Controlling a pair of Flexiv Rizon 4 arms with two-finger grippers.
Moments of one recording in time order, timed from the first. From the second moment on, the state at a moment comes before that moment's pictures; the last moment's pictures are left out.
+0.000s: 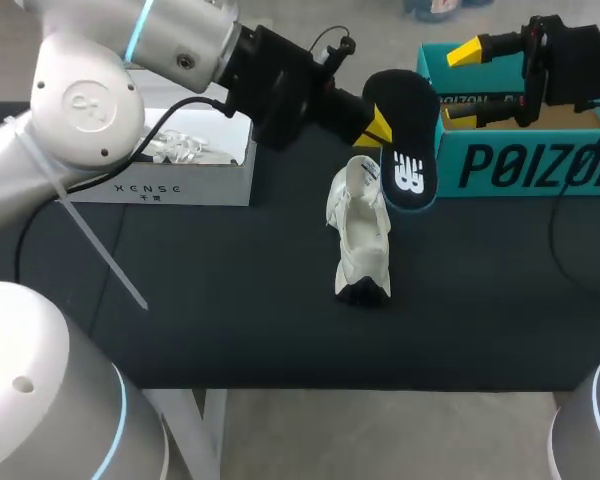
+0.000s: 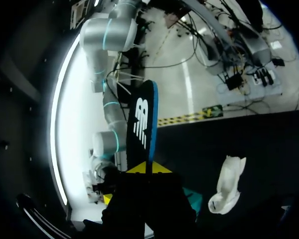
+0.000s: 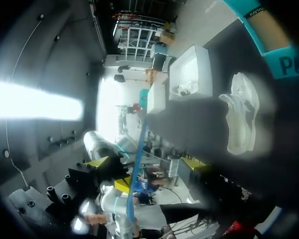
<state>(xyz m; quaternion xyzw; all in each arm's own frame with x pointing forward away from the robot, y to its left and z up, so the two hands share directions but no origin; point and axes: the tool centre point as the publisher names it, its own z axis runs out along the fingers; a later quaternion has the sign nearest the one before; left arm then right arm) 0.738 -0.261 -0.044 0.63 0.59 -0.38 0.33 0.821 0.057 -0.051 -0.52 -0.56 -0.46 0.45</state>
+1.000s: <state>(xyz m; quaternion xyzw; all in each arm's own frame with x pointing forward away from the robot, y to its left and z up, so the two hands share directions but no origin) 0.774 -0.290 -0.053 0.64 0.61 -0.35 0.30 0.827 0.074 -0.068 -0.54 -0.55 -0.45 0.46</state>
